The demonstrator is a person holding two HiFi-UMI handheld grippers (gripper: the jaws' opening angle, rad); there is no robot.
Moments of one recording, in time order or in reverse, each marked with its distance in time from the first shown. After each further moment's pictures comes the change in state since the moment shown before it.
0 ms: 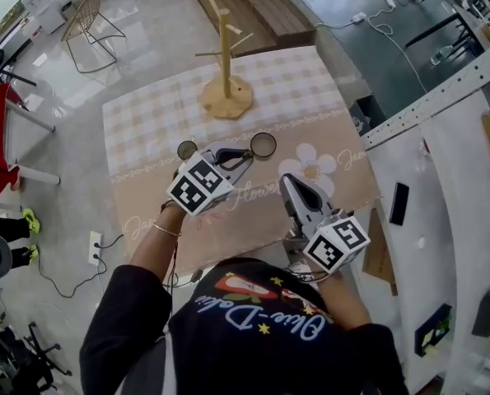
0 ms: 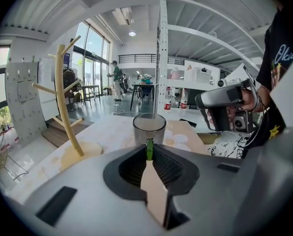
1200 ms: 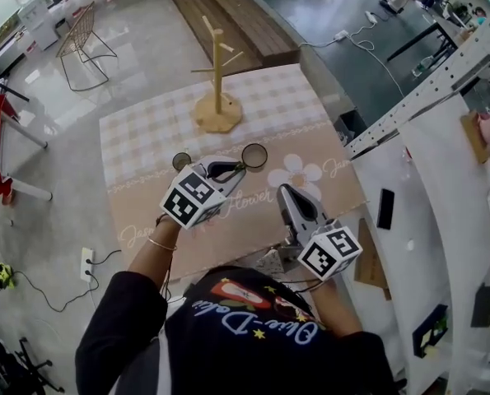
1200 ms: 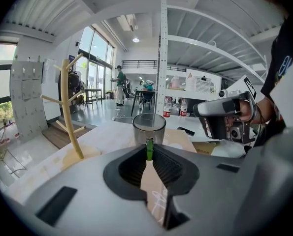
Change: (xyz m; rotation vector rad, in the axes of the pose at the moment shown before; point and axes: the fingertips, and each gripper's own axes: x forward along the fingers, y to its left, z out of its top) left arm -0.024 -0.020 0.022 -0.036 -0.067 0.005; right arm -0.026 0.010 0.011 -0.040 -0.059 -0.059
